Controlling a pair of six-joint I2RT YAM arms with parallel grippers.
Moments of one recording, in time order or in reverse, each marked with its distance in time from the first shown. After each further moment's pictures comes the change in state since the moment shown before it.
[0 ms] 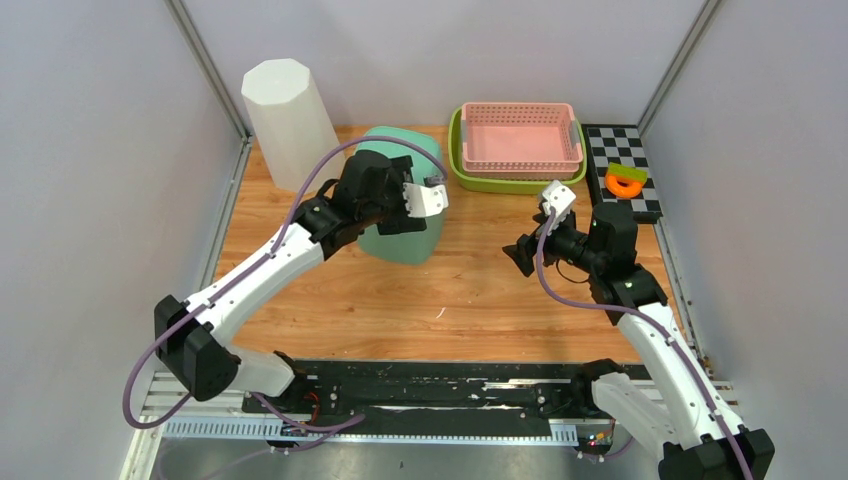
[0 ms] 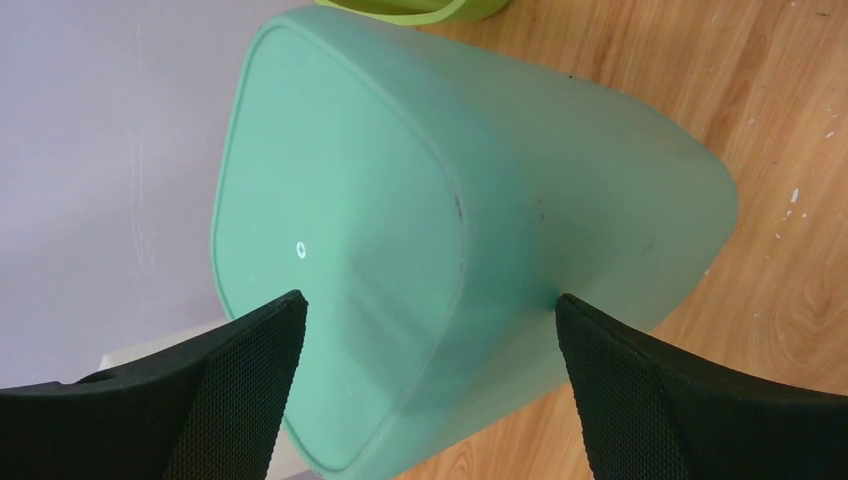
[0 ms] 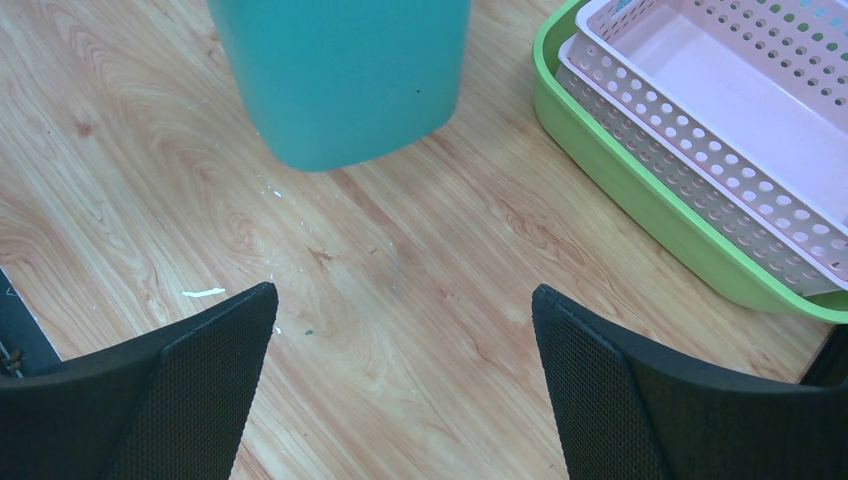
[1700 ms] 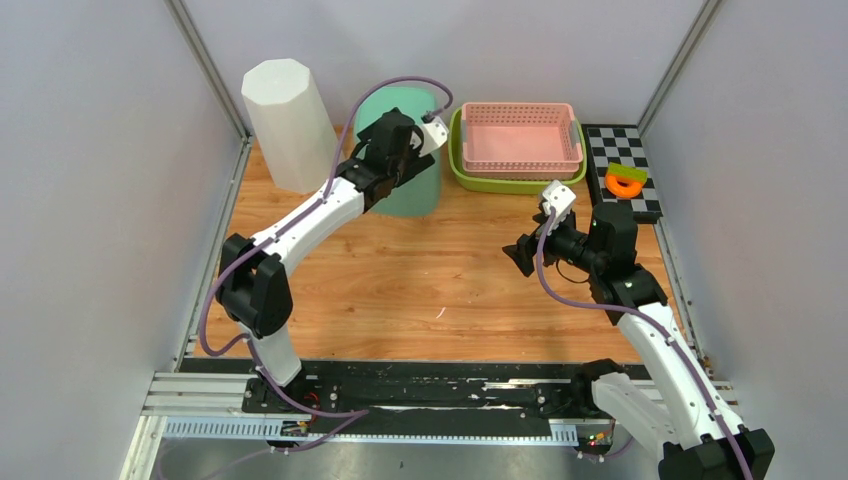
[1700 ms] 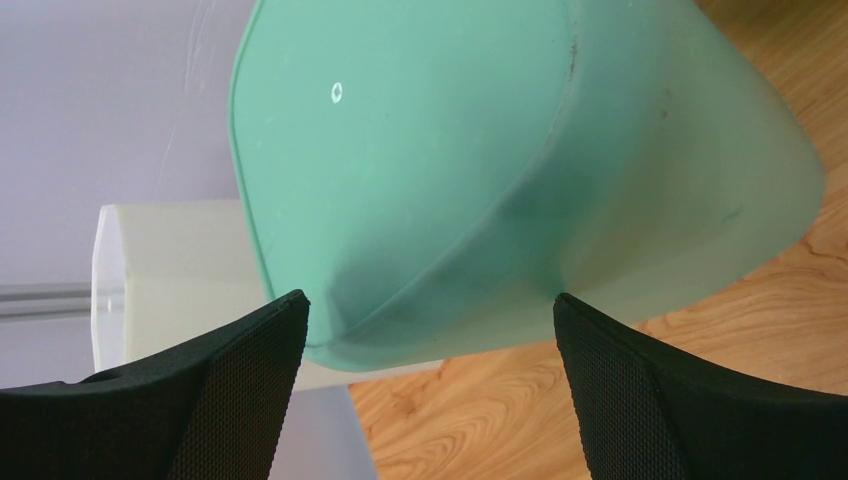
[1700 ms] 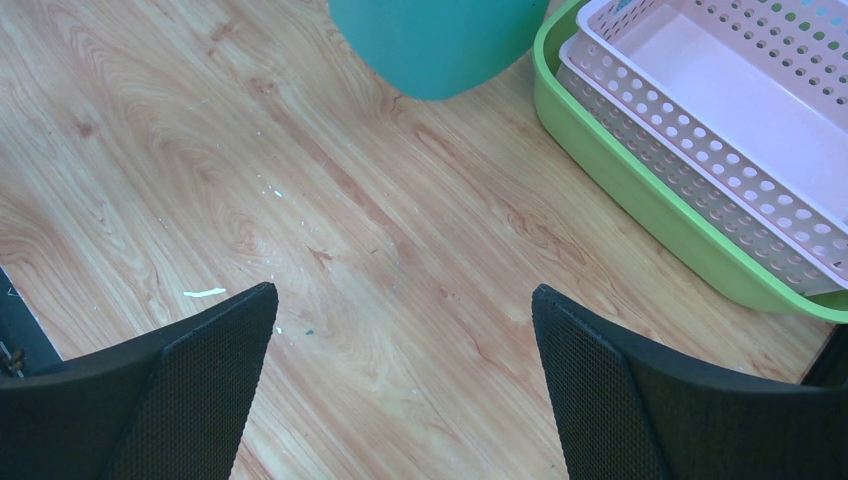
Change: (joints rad) left arm 0.092 0.401 0.284 0.188 -0.389 -0.246; right arm 0.000 0.001 0.000 0.000 0.000 0.002
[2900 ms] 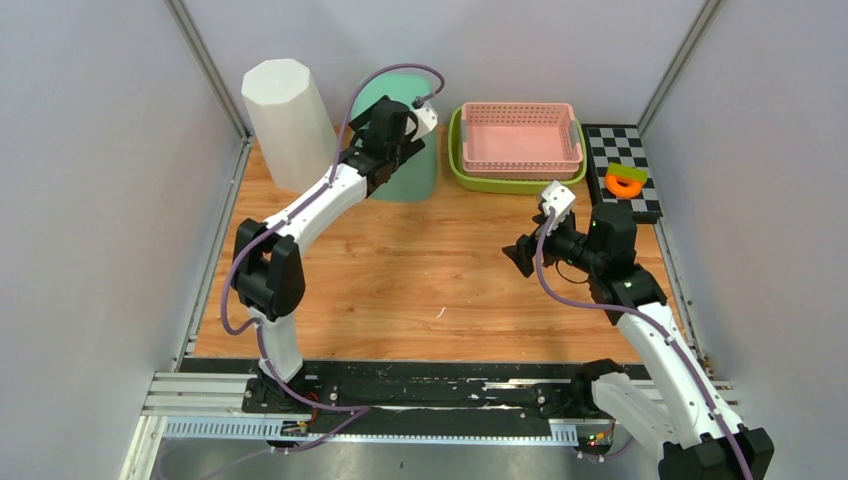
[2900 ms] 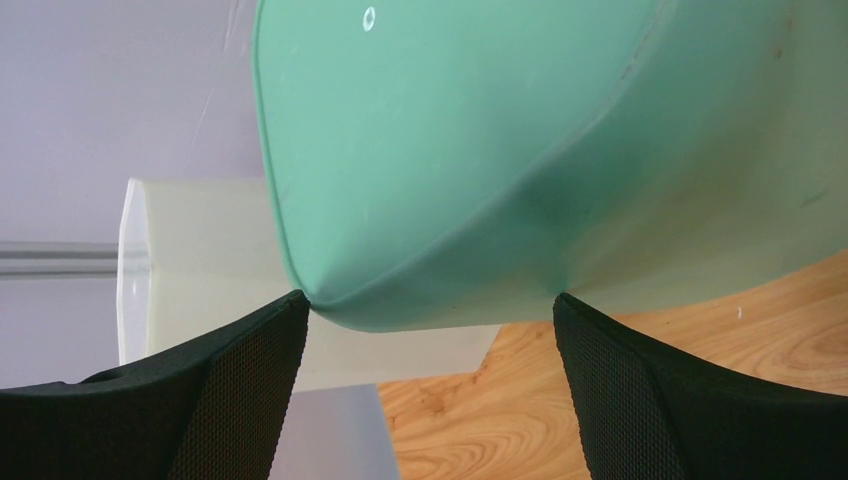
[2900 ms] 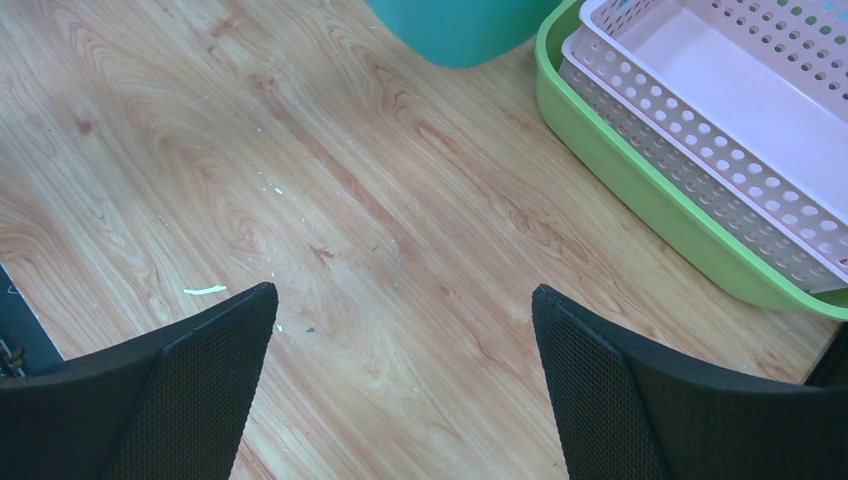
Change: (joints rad) left arm 0.069 0.124 0.111 0.035 -0.071 0.019; right arm 0.000 0.002 -0.005 0.000 0.000 0.000
